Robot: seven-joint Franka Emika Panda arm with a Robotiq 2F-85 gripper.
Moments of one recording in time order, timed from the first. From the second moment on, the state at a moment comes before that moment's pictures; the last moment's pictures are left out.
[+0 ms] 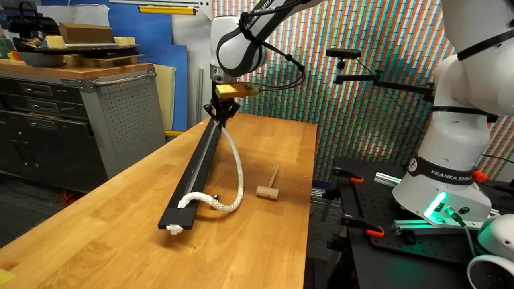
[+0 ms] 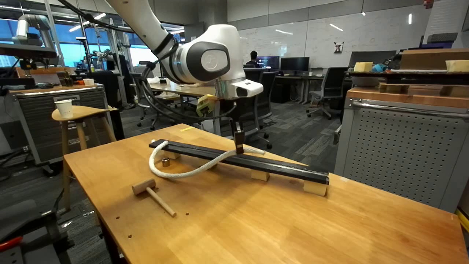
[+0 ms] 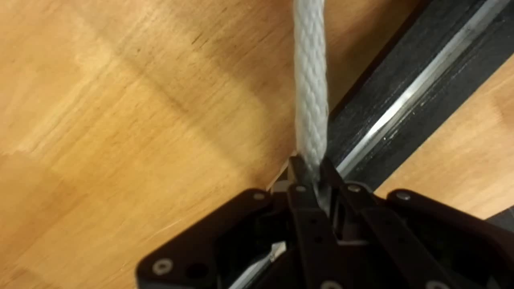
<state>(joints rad) 0.05 0.49 -0.21 -1.91 0.03 2.51 0.56</state>
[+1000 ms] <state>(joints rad) -0.02 0.55 -0.27 -1.65 -0.04 2.24 0.70</state>
